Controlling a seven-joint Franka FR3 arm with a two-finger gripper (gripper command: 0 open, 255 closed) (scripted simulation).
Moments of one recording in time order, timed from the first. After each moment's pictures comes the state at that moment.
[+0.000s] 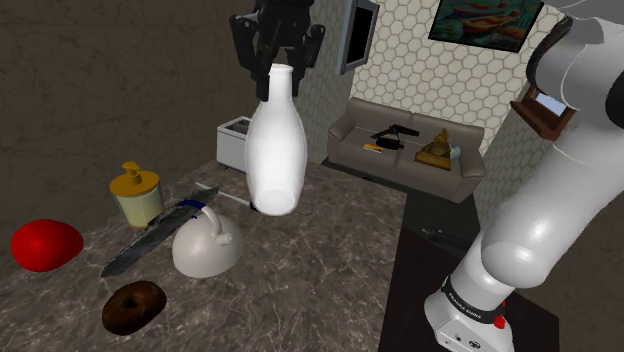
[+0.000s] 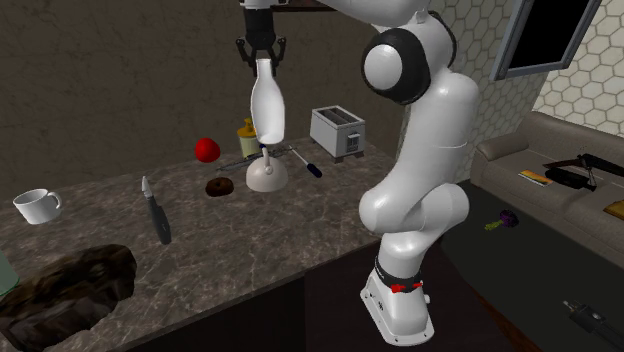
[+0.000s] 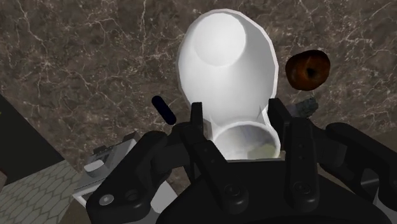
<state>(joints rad) -0.01 -0.05 0.68 -1.36 -0.01 1.35 0.76</state>
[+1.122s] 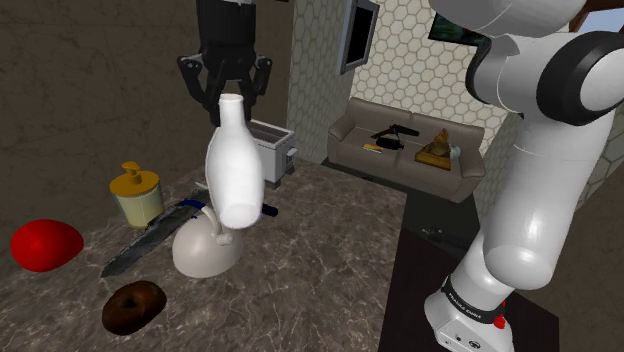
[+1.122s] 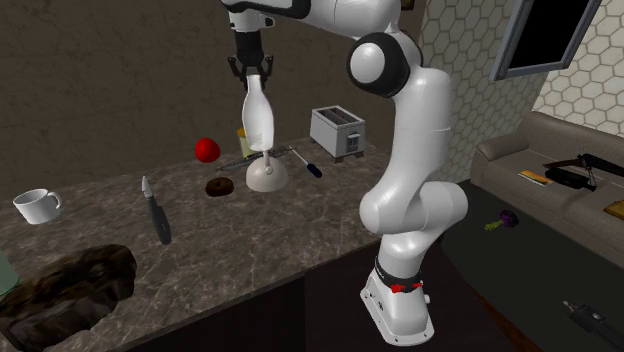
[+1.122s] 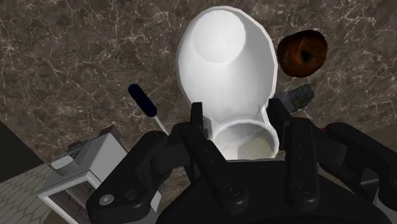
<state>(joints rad) 0.06 0.21 0.74 -1.26 -0.19 1.44 0.85</state>
